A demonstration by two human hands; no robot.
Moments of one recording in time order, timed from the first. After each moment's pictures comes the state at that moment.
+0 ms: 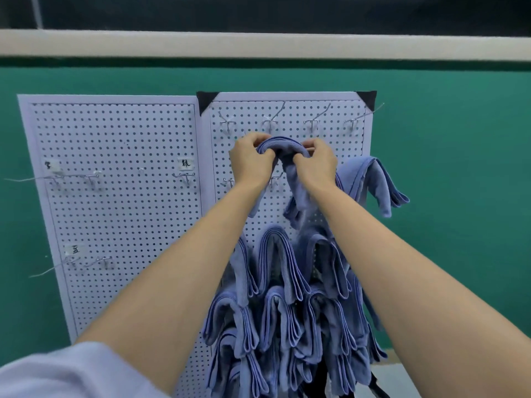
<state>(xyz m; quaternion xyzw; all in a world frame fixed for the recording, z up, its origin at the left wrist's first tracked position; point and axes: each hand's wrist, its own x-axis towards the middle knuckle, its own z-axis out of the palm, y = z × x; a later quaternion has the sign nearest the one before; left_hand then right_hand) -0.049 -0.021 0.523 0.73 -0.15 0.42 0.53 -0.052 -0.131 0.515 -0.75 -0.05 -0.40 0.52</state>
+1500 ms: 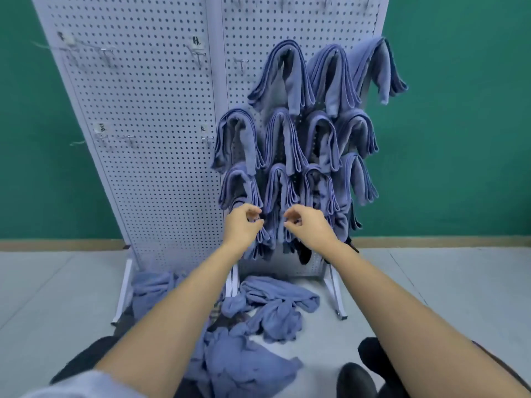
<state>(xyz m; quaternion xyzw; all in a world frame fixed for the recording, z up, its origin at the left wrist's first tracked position) -0.183 0.032 0.214 0.86 -0.01 0.11 0.50 -0.203 -0.132 0.232 -0.94 -0.09 -0.08 0.32</state>
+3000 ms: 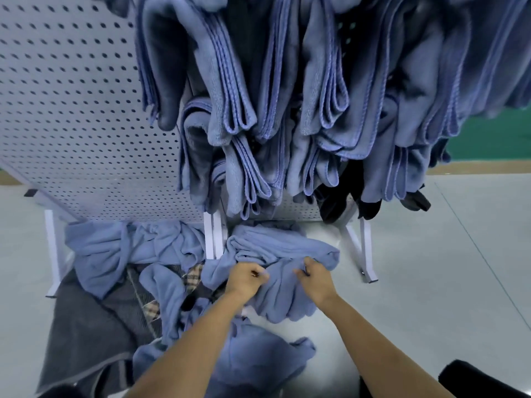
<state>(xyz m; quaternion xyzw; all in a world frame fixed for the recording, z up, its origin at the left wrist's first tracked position) -0.076 0.020 -0.148 0.86 0.07 -0.22 0.45 -0.093 -0.153 -0.129 -0.90 0.13 0.13 0.40</state>
